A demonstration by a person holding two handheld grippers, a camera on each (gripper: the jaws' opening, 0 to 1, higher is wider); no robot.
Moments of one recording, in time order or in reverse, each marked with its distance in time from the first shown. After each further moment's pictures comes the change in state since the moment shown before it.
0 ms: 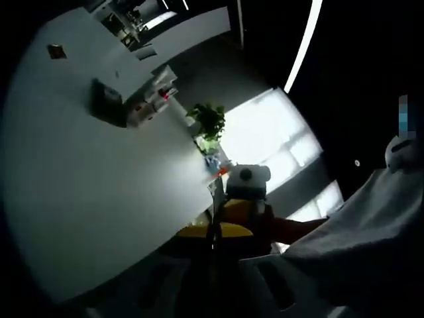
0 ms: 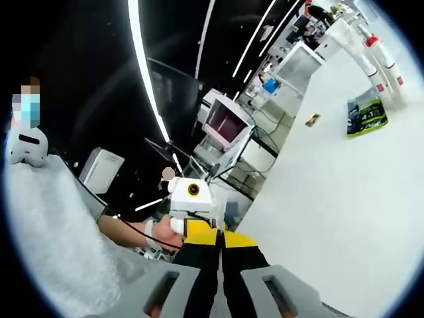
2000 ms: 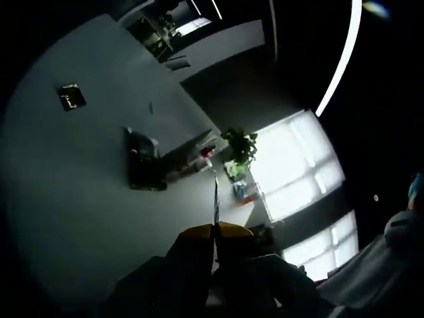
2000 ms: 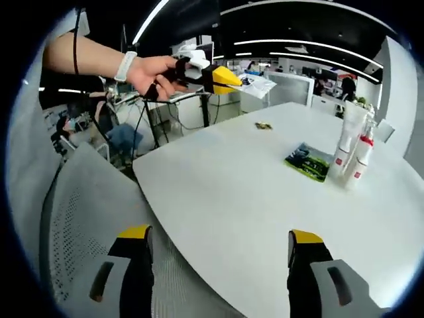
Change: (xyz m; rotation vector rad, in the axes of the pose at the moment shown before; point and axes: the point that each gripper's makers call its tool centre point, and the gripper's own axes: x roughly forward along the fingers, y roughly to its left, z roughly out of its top) left arm -0.007 0.066 0.171 -0.107 -0.042 0.182; right arm -0.031 -0.085 -0.025 -0.691 0.321 -0.665
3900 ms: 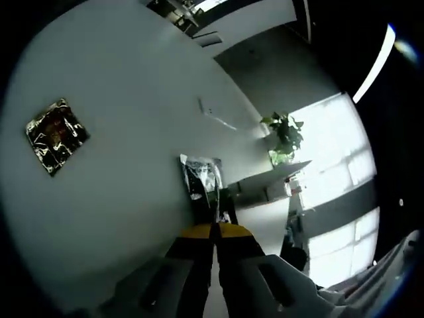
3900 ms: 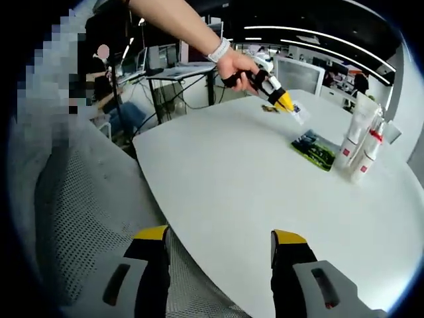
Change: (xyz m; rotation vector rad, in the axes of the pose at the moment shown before) left arm 0.099 0.143 0.088 -0.016 0.174 0.207; right arm 0.005 -0.001 -0.020 -0.063 0.107 0.016
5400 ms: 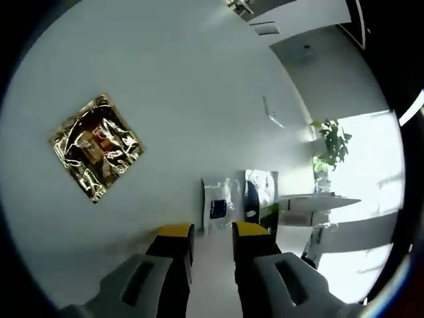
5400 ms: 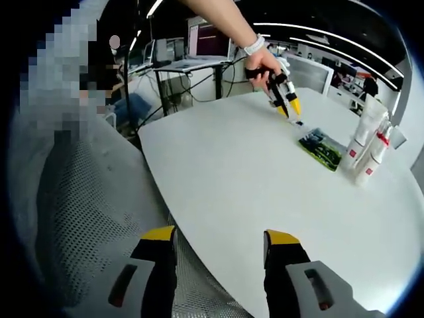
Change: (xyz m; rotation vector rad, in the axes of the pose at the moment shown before) left arm -0.004 0.051 0.021 -0.168 0.116 0.235; right arm 0.002 0.006 -0.008 -0.048 0.040 0.023
